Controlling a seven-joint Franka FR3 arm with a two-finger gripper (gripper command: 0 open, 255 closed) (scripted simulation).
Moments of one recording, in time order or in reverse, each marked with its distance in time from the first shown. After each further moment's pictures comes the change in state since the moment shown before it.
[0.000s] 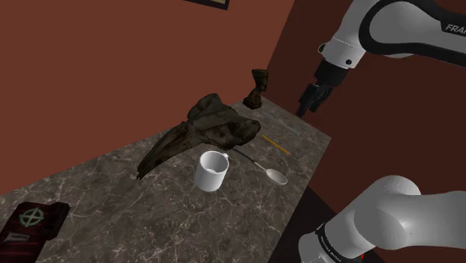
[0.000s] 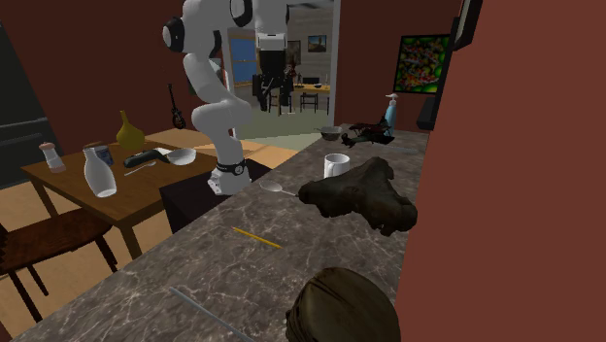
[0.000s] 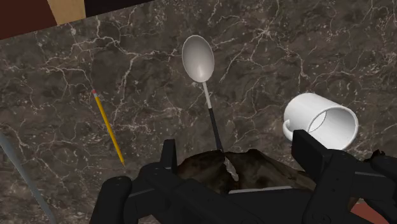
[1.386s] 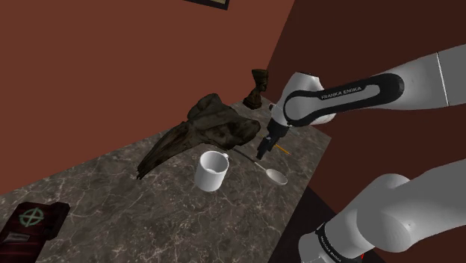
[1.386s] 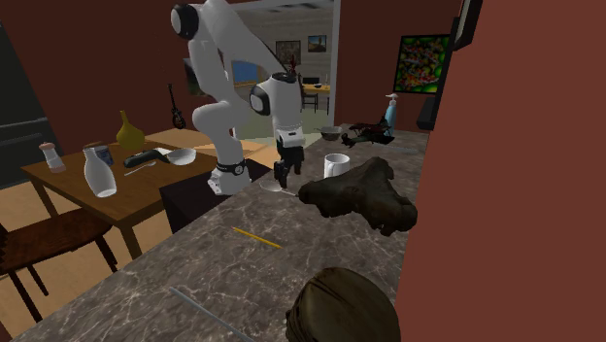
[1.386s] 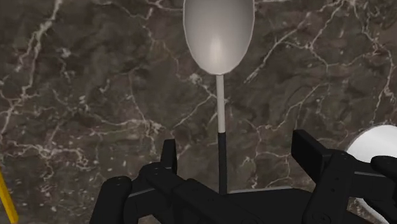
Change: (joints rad) arm 0.077 0.428 -0.093 -0.318 0.078 0.702 -0.246
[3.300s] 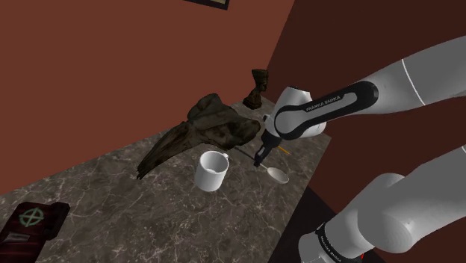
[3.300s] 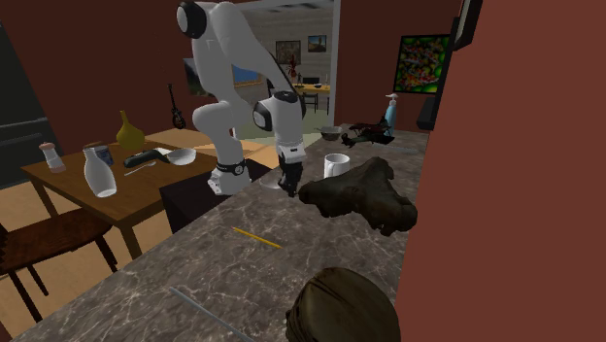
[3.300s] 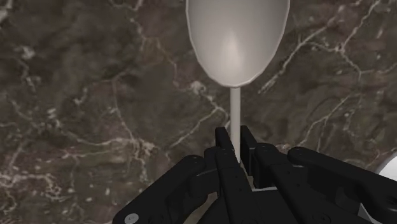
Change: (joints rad) arm 0.025 0.127 -0.005 -0.040 0.043 0.164 -0.042
